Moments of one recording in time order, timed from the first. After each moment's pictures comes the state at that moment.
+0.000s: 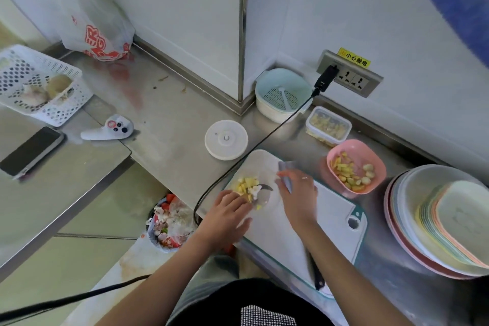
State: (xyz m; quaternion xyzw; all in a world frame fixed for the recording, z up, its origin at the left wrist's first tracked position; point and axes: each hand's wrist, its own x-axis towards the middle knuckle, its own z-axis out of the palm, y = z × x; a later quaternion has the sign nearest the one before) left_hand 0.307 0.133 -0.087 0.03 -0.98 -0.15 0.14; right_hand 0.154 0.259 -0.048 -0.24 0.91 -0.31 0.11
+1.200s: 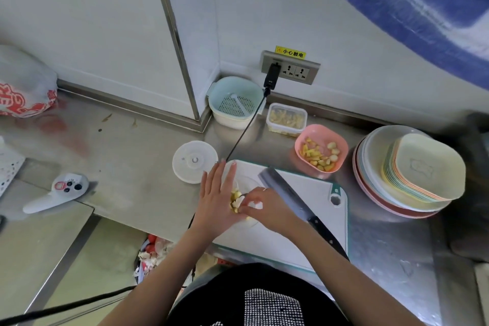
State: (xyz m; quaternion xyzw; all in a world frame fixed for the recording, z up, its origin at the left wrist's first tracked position) left_hand 0.243 0.094 -0.072 0.06 -0.97 -0.20 0.09; right_hand 0.179 0.245 -0.028 -0.20 0.85 -0.36 0.34
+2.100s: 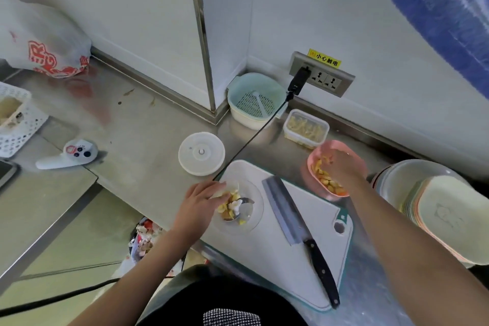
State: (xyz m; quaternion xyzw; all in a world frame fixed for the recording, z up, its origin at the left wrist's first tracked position) left_hand 0.263 0.079 -0.087 0.06 -0.98 -0.16 0.11; right_hand -0.022 0.317 -0.054 -0.15 0.96 -0.06 0.22
